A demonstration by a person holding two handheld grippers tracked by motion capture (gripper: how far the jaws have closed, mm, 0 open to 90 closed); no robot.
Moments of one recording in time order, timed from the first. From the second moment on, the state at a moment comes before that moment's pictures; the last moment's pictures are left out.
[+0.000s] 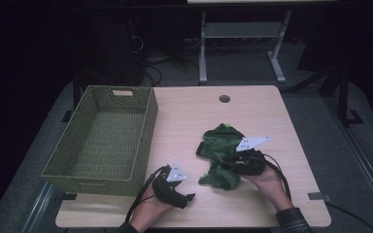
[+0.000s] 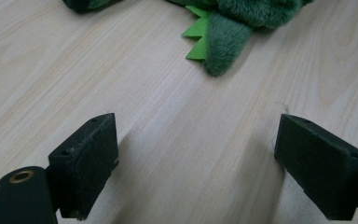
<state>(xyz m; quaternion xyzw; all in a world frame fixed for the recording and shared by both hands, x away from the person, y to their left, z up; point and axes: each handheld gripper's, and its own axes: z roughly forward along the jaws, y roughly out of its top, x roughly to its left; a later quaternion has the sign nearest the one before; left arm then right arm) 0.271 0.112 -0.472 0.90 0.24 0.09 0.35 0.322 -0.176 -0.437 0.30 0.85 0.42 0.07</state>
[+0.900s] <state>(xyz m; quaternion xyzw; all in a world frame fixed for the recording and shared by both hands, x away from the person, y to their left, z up) 0.351 0.080 -0.419 0.88 0.23 0.08 0.40 0.357 -0.207 -0.405 0.35 0.83 0.42 0.09</state>
